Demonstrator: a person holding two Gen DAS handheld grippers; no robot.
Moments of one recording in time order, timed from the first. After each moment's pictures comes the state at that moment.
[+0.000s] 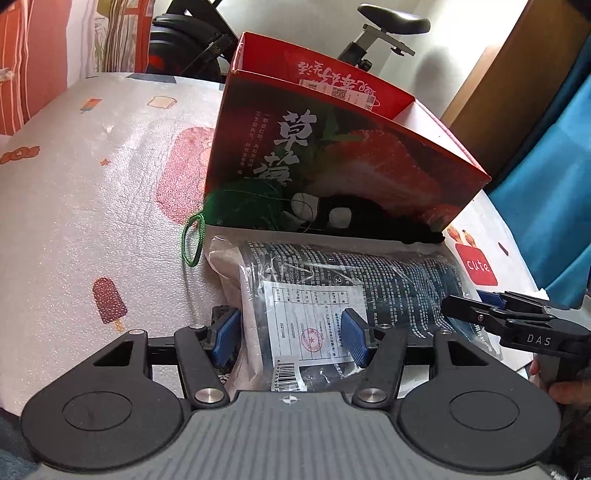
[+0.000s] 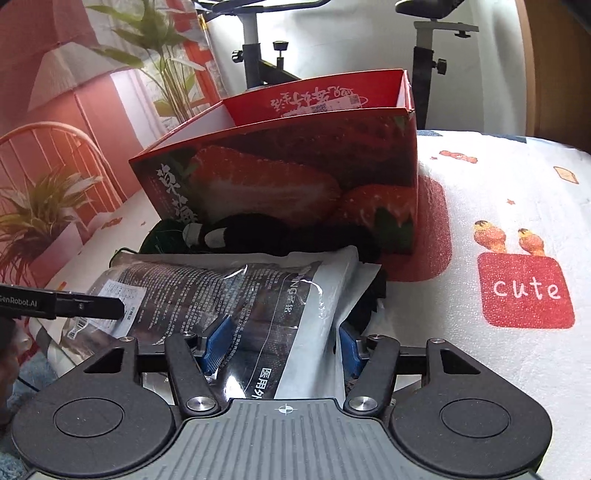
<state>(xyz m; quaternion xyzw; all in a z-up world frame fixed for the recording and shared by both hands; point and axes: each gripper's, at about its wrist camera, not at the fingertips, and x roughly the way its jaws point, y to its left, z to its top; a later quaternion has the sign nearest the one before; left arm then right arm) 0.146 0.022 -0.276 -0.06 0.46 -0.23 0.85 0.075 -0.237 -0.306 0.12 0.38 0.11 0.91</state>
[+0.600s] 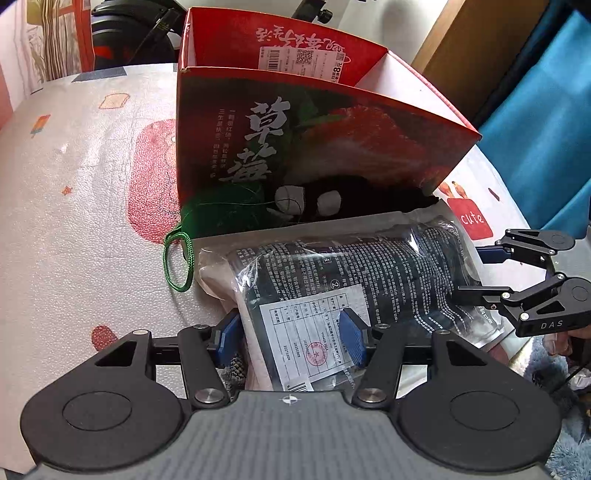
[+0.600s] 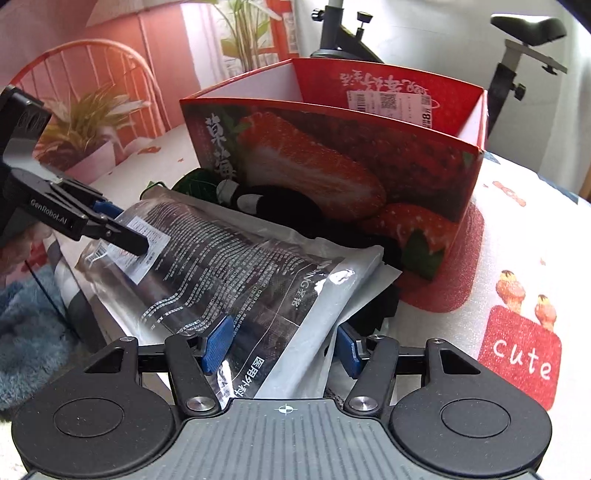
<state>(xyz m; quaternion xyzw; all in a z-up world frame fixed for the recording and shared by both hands) 0.184 0.014 -0.276 0.01 0.51 -0.29 0.81 0.089 -0.232 -0.287 -0.01 0.43 0.20 0.88</state>
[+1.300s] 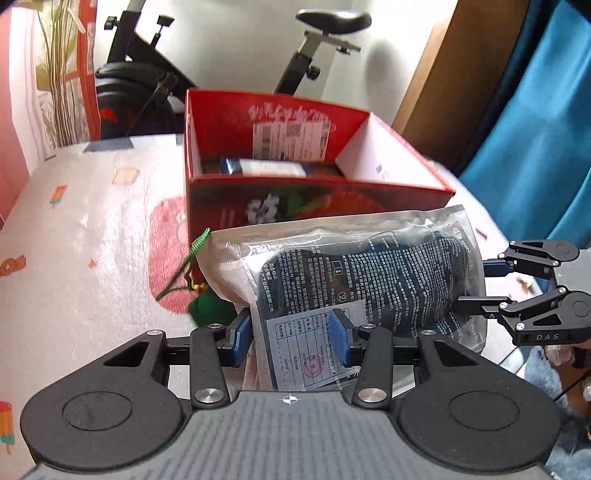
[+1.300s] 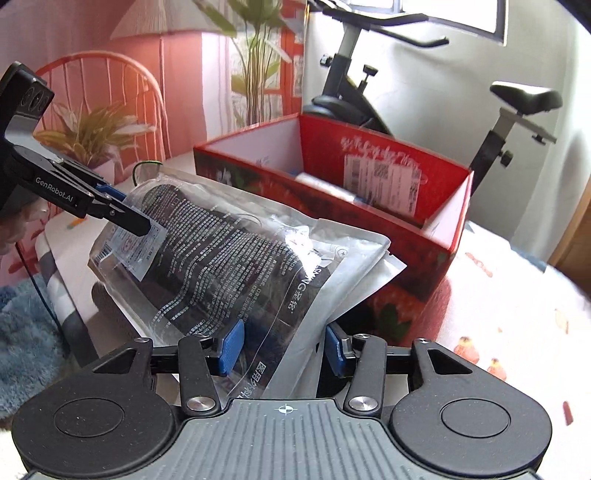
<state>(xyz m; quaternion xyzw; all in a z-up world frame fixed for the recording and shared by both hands) 0.172 0.023 -0.218 0.02 0.42 -0.29 0.86 0.074 -0.223 -0.236 -0.07 0.36 0.17 0.91</state>
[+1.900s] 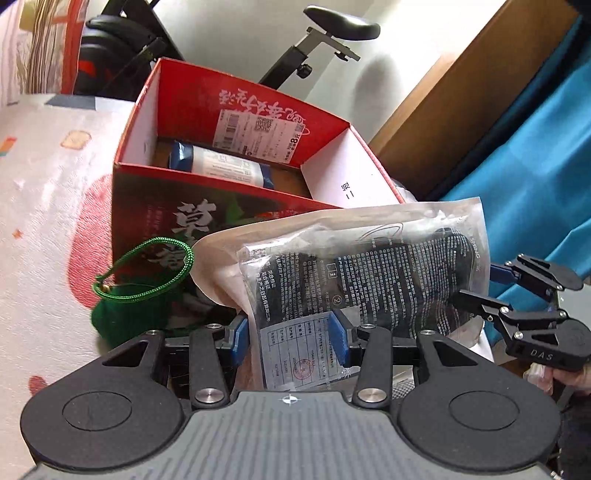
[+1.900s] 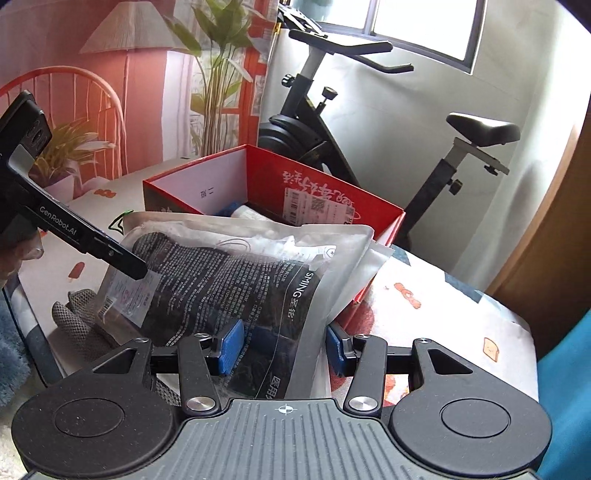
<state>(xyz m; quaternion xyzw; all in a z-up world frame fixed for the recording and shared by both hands) 0.201 -0.019 -0.240 -0.11 0.46 -0.32 0.82 0.081 -0.249 -0.188 -0.11 0.34 0.10 0.93</state>
